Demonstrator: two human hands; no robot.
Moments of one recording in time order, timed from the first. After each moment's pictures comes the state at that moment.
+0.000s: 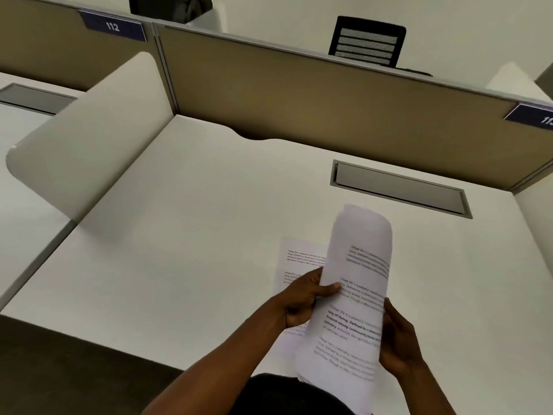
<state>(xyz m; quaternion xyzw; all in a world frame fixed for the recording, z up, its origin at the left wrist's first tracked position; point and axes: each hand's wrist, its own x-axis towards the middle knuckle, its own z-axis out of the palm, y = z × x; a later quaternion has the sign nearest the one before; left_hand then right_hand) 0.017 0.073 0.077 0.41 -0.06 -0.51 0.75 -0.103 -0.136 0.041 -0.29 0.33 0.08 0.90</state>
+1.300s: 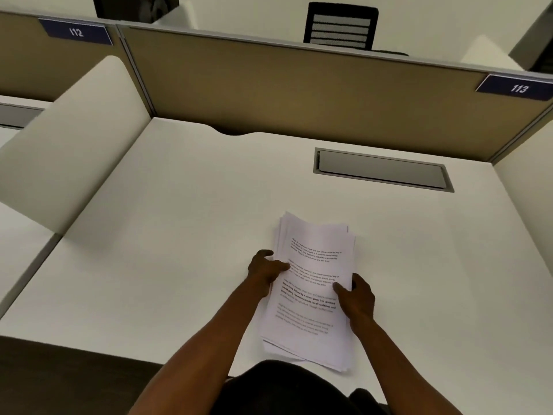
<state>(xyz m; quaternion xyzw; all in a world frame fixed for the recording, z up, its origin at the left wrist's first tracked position) 0.057 0.094 0.042 0.67 0.22 -0.34 0.62 -0.066 -0.094 0.011 -0.74 0.41 -0.03 0.53</state>
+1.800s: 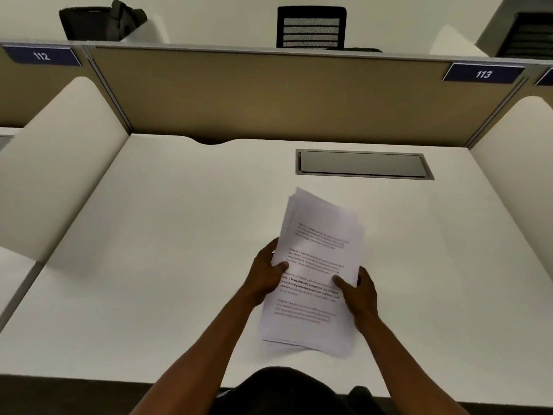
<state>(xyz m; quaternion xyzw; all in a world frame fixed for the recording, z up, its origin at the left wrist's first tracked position) 0.042 0.080 0.066 0.70 -0.08 -0.30 0.64 -0.079 -0.121 0.013 -0.67 0.40 -0.10 0.62</state>
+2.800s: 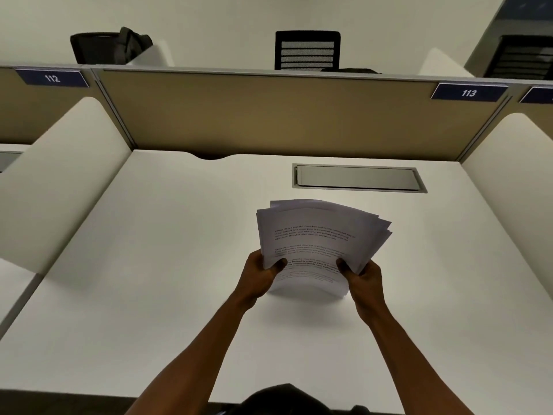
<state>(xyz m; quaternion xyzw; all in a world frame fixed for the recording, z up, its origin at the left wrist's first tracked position) 0.051 0.076 0.079 0.71 -0.10 -0.22 0.66 -0.059 -0.131 0.085 -0.63 0.27 -0.19 0.70</state>
